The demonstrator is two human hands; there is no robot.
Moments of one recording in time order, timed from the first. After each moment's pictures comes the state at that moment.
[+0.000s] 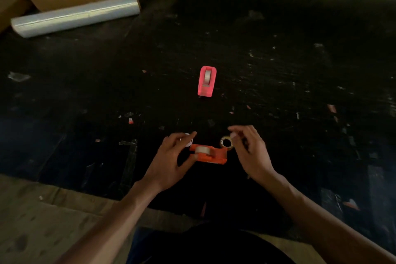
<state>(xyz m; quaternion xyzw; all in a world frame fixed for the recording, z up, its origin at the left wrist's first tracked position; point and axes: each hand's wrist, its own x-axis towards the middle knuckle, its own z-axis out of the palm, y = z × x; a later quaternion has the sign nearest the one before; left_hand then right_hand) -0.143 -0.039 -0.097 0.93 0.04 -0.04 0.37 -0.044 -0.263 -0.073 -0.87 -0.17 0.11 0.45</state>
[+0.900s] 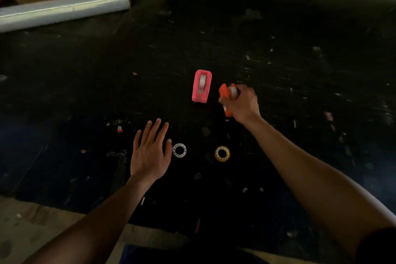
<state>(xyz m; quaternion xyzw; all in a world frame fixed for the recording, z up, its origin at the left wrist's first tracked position) -0.098 -0.006 -0.140 0.97 0.18 -0.01 0.14 0.095 -0.201 -0.063 -0.92 -0.01 0.10 0.37</state>
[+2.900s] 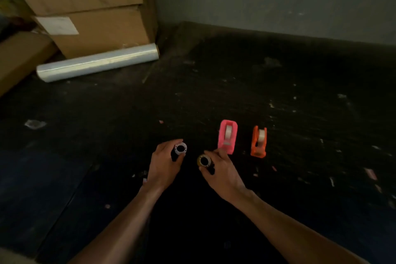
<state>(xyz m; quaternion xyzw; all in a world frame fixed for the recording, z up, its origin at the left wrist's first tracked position) -0.010 0.075 -0.093 0.90 0.19 0.04 0.38 0.047 -0.114 -0.076 -0.88 -0.26 0.21 0.33</state>
